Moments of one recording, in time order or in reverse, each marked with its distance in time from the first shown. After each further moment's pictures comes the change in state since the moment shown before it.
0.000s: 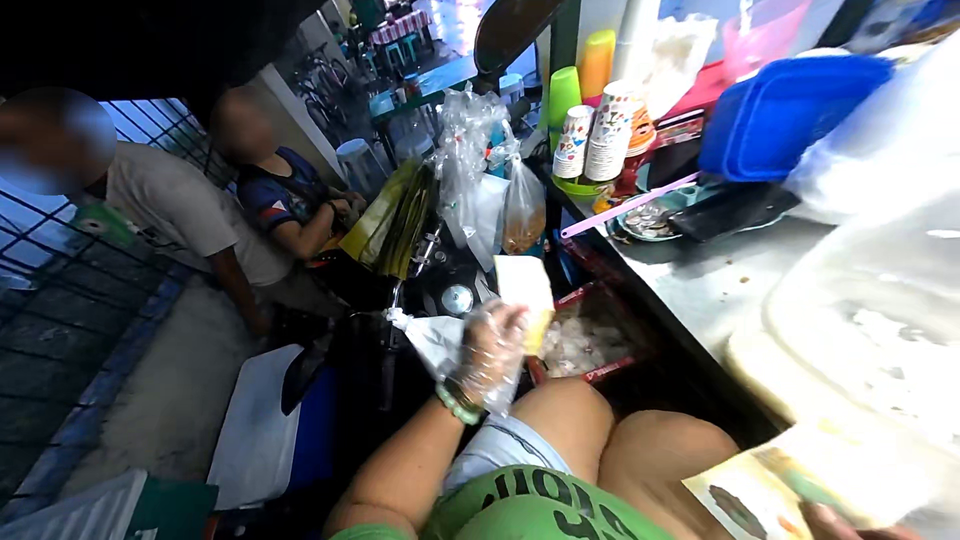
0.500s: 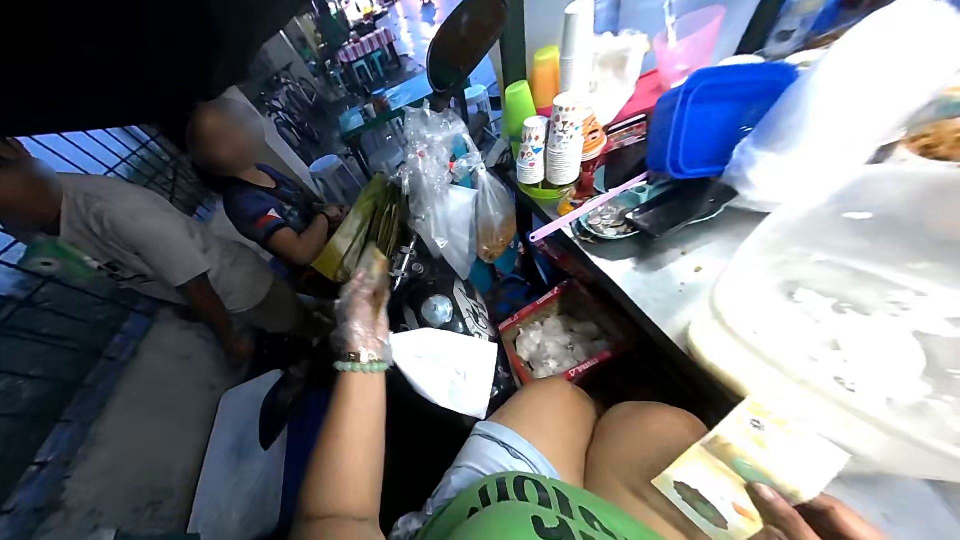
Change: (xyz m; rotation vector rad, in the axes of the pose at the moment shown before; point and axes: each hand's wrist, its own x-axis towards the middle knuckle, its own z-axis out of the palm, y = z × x) left_hand 0.077 -0.081 -0.073 -0.779 0.495 -0.486; right_hand -0.004 0.012 0.002 -0.036 -0.018 0.034
